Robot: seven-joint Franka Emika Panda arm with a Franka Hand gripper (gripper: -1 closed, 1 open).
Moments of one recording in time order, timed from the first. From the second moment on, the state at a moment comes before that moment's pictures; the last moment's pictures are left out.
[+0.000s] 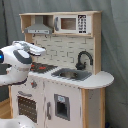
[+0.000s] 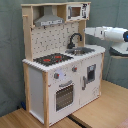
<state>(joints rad) -0.54 -1.11 0.83 -2.55 -0.37 3.22 -1.07</state>
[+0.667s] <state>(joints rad) -0.63 -0.98 0.77 -2.49 -0.37 3.29 -1.19</state>
